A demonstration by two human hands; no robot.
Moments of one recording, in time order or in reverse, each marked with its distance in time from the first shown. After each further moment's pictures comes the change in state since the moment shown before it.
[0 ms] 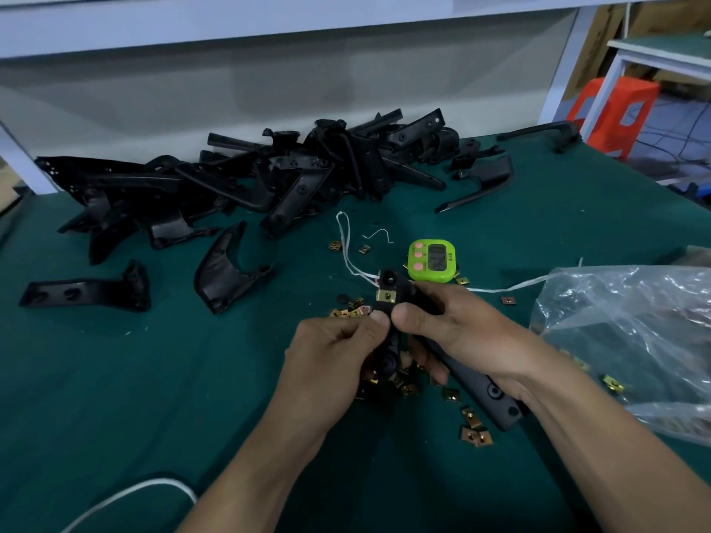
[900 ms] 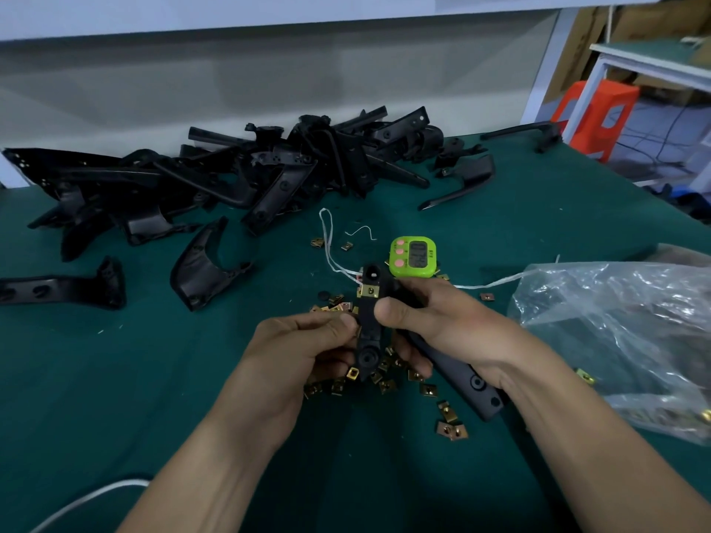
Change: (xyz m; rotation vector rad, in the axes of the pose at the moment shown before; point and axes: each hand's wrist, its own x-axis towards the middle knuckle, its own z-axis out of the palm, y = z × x) left_hand 0.008 0.002 -0.011 -0.305 0.020 -0.195; right_hand -0.002 -0.002 -0.007 0.007 -0.001 0.032
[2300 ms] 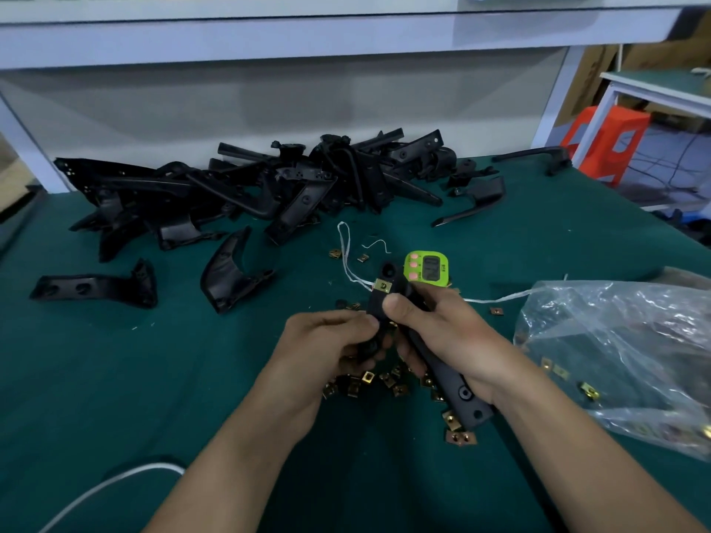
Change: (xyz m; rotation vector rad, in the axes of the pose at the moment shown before) left_hand -0.010 0.011 0.005 0.095 -0.071 0.101; right_hand 0.005 0.002 0.018 0.025 0.164 -0.037
